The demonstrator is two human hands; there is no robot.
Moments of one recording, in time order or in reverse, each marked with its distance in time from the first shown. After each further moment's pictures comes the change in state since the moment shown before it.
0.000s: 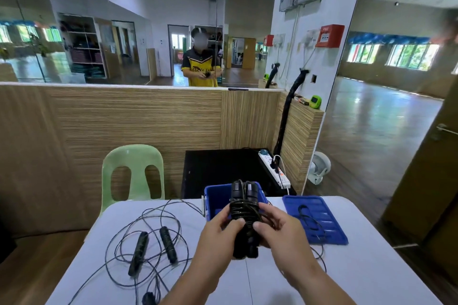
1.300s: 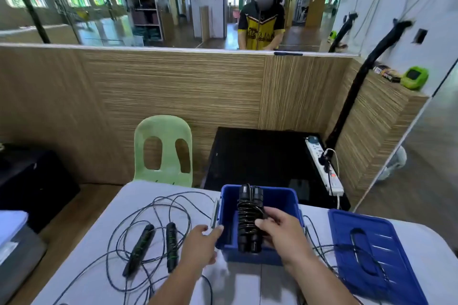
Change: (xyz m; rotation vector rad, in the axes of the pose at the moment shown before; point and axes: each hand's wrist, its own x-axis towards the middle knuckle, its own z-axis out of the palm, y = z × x) left_hand 0.220 -0.153 -0.057 0.316 0.493 -0.492; right_hand 0.231 0.133 0.016 0.014 -0.241 0.358
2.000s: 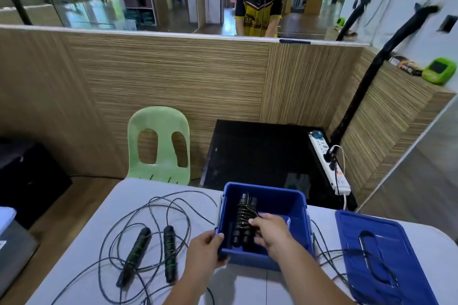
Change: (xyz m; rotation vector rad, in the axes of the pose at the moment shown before) left_hand 0.038 -0.021 0.016 -0.386 -0.122 -0.041; right_hand 0.095 0.042 0.038 0.127 0.065 0.352
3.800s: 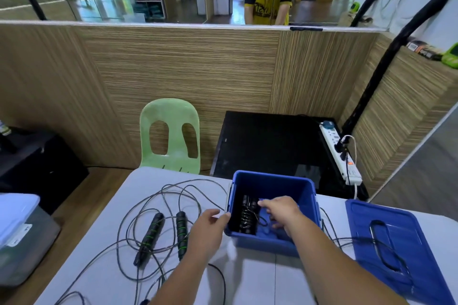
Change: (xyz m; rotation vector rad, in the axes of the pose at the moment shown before) left_hand -0.028 0.031 -0.018 0.469 0.127 0.205; right_hand 0.033 -0.006 -0.015 -0.449 0.040 -0.064
